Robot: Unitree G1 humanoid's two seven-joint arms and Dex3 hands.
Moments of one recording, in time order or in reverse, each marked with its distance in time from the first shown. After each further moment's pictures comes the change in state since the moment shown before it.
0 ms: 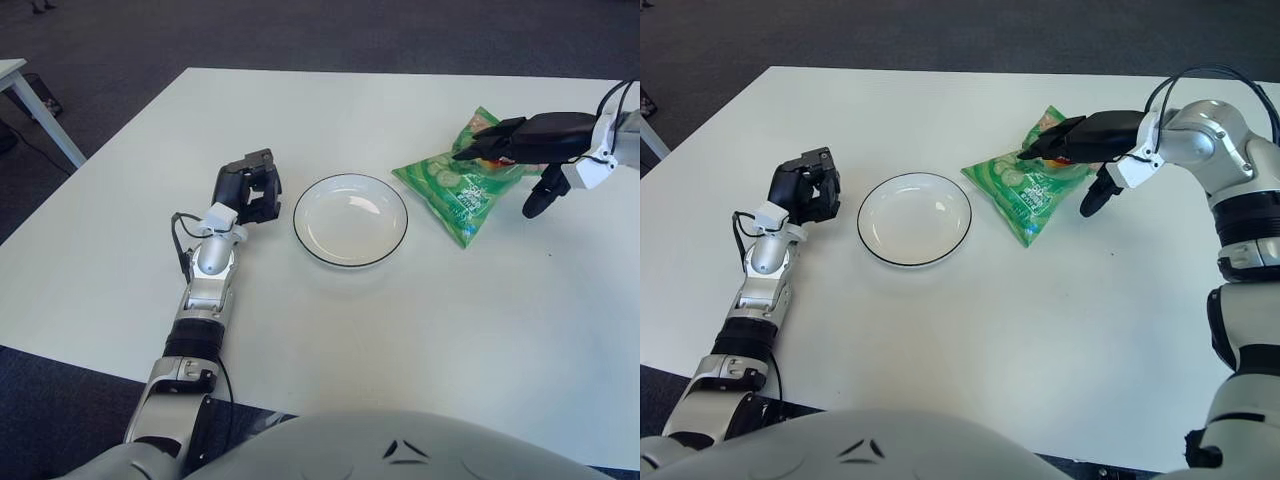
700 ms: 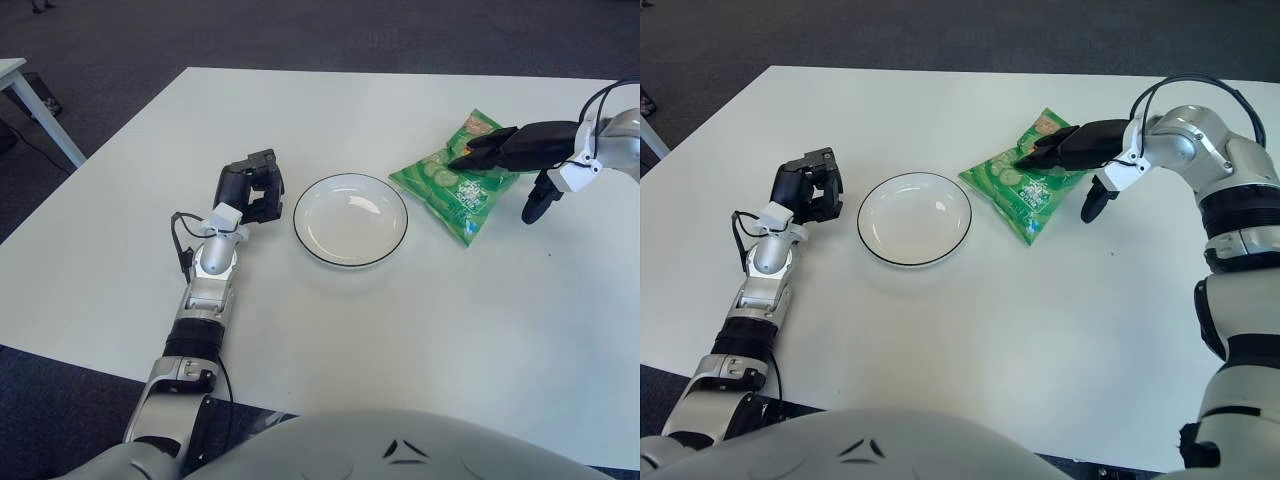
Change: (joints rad) left arm 0.000 0.007 -0.014 -0.006 0.086 -0.005 0.067; right arm -0.038 0.057 0.059 0.114 -0.101 -0.020 -0.064
